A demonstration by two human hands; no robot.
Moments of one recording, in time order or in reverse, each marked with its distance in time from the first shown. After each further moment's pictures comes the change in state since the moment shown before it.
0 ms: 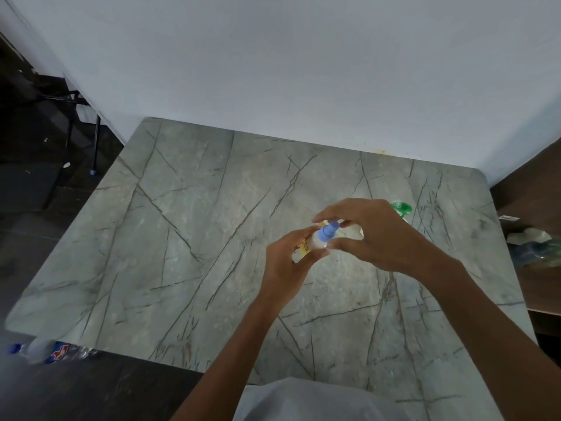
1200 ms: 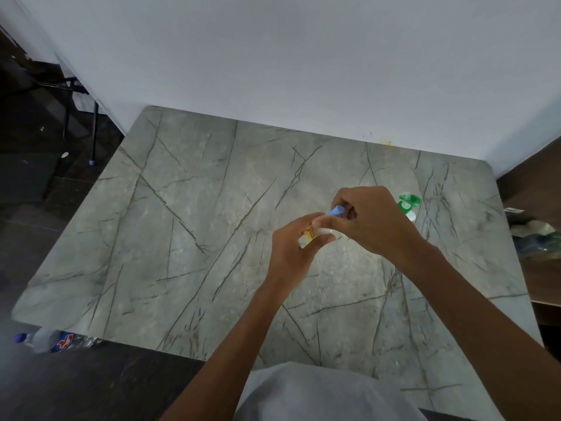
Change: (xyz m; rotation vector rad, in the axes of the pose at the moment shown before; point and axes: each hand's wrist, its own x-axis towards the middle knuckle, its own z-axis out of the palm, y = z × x) left_hand 0.010 0.001 -0.007 -0.040 0.001 -0.015; right_hand 0.021 0.001 0.024 -0.147 0.115 0.127
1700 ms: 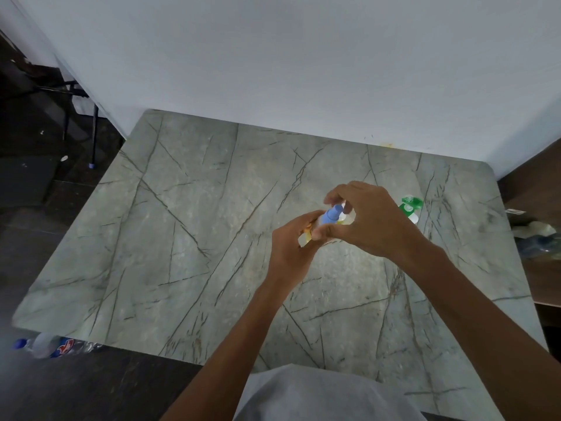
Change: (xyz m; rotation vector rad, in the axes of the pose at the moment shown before) left_hand 0.008 -0.004 -0.006 0.000 0.020 0.051; right_hand 0.005 -0.007 -0.002 0.051 -0.018 -0.025
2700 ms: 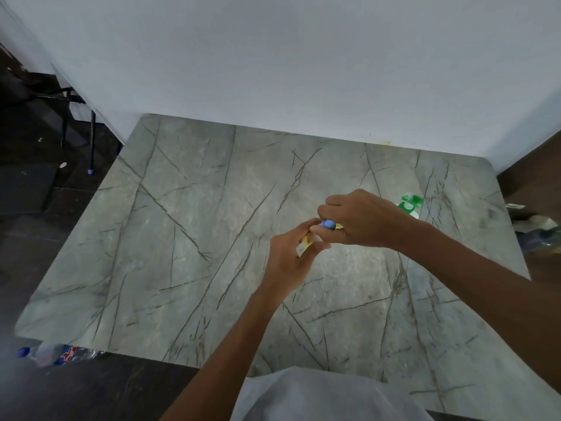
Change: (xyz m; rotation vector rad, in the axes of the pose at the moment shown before) left_hand -0.005 -0.017 -0.004 0.104 -0.089 0.095; right_hand 0.019 0.016 0.008 -0.339 -0.156 -0.506
